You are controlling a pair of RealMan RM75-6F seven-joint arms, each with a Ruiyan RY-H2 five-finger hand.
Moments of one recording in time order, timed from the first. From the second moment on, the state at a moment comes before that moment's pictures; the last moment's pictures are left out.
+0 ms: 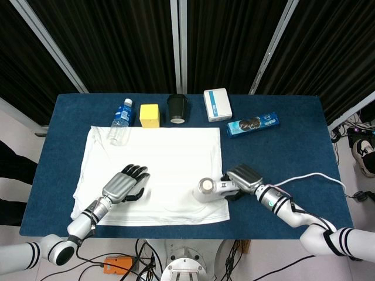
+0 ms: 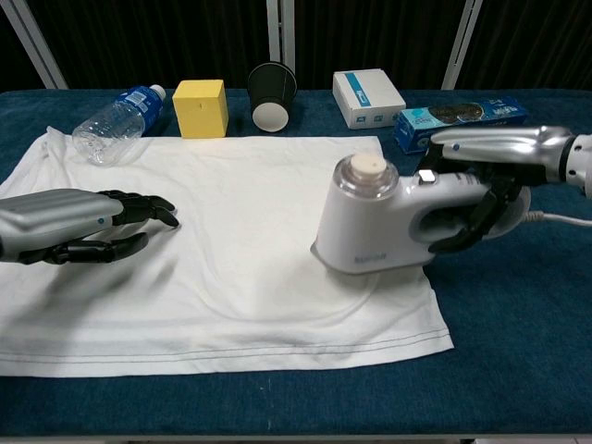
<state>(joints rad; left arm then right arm) -0.59 -1.49 0.02 -1.48 1.36 0.89 0.21 0.77 -1.31 0.02 -1.55 -1.48 0.81 0.27</state>
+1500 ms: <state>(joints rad) -0.57 -1.45 0.00 -1.53 1.37 0.98 0.20 0.64 -1.20 -0.08 -1.57 -1.57 0.98 0.35</state>
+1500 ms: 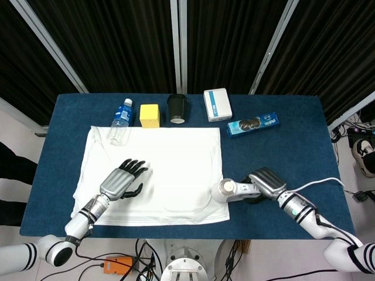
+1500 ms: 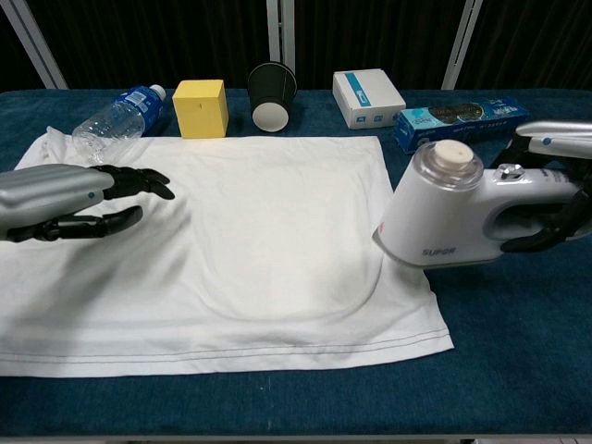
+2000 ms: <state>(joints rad) -0.47 -1.33 -0.04 -1.58 1.35 1.15 0.10 0.63 -1.29 -0.03 -1.29 -1.44 0.86 0.45</state>
